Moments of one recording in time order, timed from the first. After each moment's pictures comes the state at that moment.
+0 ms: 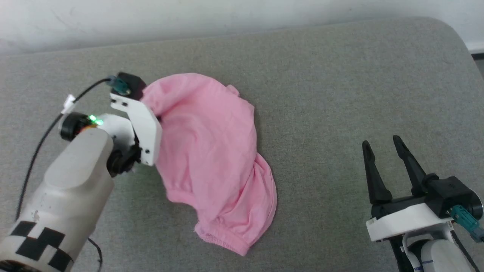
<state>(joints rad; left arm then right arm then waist) -0.85 0.41 -0.72 0.75 -0.72 -0.11 0.43 -0.06 -0.05 0.02 0.01 0.11 0.13 -0.19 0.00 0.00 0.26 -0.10</state>
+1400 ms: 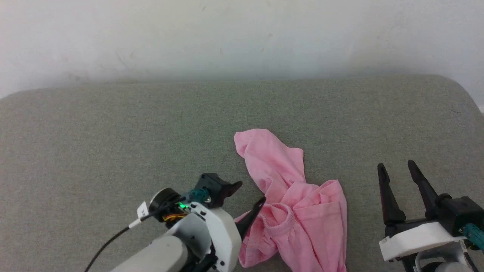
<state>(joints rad) -0.41 0.43 -0.92 -0.01 -0.65 0.12 0.16 0.05 -0.05 -0.05 -0.02 0.12 0.13 -0.14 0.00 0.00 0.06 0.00</state>
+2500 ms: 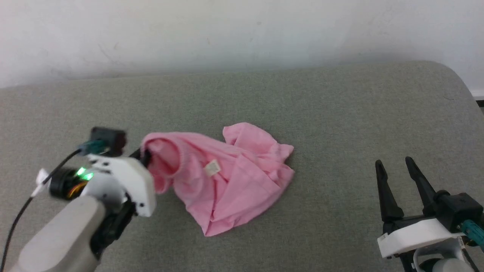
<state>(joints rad) -0.49 0.63 -0.71 0.11 -0.77 0.22 0.21 0.03 -0.05 -0.04 -0.01 0.12 0.13 -0.14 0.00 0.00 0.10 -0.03</state>
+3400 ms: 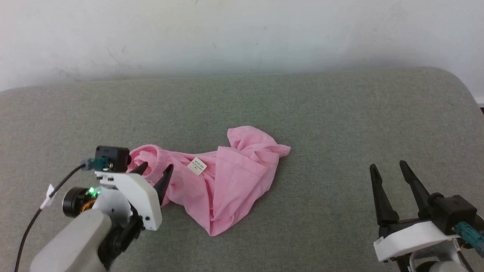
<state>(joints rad) -0.38 0.60 -0.67 0.17 -0.89 0.20 0.15 0.04 -0.05 -0.02 -0.01 0.12 0.13 -0.13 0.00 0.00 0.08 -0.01</state>
